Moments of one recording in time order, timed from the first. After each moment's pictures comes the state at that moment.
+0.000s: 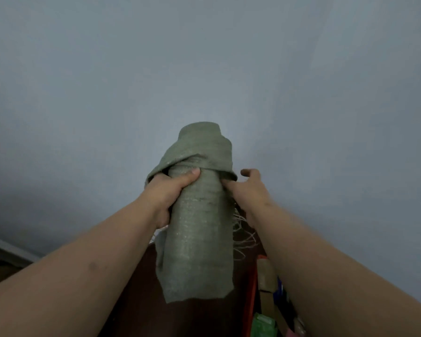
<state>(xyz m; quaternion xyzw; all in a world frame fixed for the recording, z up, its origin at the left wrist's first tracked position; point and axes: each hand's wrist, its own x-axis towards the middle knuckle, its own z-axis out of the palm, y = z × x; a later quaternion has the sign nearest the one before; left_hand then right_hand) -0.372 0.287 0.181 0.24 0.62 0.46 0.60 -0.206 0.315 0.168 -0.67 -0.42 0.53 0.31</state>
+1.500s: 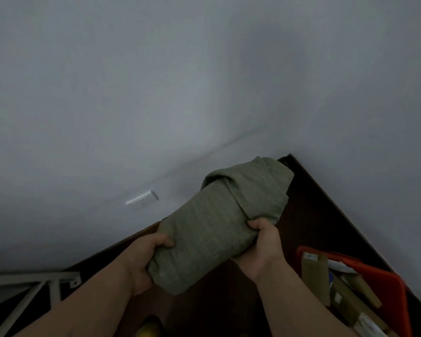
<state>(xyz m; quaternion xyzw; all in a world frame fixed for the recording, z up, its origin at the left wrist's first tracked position) -0.458 0.373 -0.168 0.00 0.68 0.27 0.68 -0.247 0.407 -0.184 -0.51 0.09 0.75 0.41</state>
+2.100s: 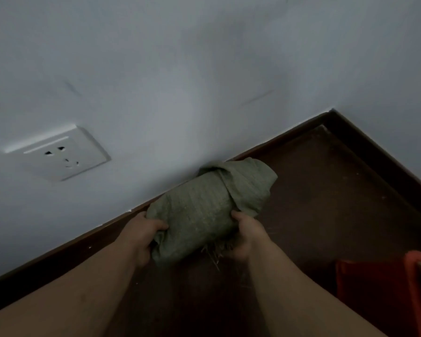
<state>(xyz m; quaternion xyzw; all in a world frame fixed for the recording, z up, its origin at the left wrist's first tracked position) -0.513 0.452 -0.600 0.10 0.73 0.31 0.60 -0.303 0.477 -0.587 -0.61 0.04 0.75 0.25</state>
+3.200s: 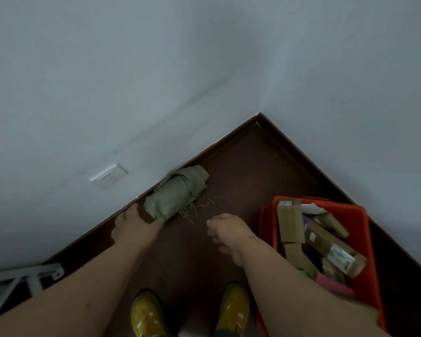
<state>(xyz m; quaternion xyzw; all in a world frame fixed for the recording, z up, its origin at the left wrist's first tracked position) -0.431 0.345 -0.234 0.38 0.84 0.03 0.39 -0.235 0.344 -0.227 -0.70 -0.23 0.67 0.08</state>
